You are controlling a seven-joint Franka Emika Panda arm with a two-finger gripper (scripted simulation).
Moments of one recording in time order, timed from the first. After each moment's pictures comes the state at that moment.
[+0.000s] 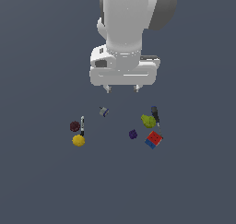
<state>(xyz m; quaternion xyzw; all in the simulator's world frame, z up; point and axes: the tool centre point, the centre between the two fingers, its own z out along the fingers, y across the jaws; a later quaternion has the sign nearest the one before) -0.006 0.016 0.309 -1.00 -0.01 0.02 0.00</state>
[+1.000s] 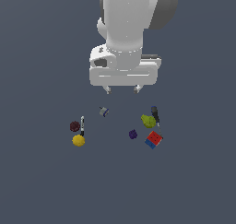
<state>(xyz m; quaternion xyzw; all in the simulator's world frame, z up) 0.004 0.016 0.314 -1.00 -0.01 0.00 0.00</state>
